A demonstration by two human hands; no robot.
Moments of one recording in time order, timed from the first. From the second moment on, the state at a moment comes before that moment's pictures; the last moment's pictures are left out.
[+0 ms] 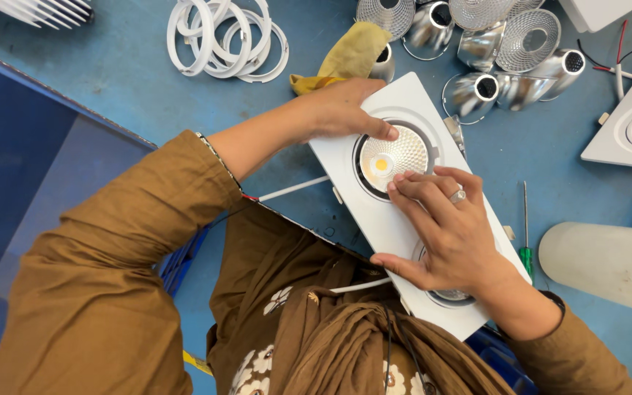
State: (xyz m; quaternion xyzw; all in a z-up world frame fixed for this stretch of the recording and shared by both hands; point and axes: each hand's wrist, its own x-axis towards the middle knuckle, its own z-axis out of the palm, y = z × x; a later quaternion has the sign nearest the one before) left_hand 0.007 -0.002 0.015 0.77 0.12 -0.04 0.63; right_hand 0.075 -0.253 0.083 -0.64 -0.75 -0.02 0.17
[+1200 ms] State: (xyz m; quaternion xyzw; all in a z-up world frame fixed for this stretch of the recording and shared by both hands) left_hand -0.068 0.037 -0.024 0.78 0.19 0.51 0.30; right_hand 0.104 -0.359 0.058 -0.83 -0.39 0.18 0.36
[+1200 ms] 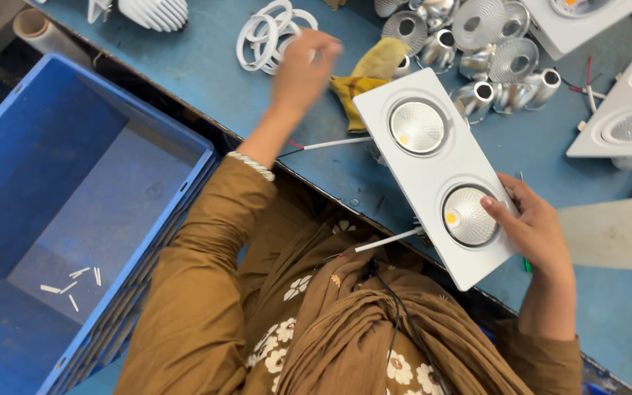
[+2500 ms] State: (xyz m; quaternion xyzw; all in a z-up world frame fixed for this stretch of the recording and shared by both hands) left_hand -0.231 0.091 0.003 0.94 0.29 0.03 0.18; right_hand 0.109 -0.377 0.041 -0.76 -0.35 0.30 0.46
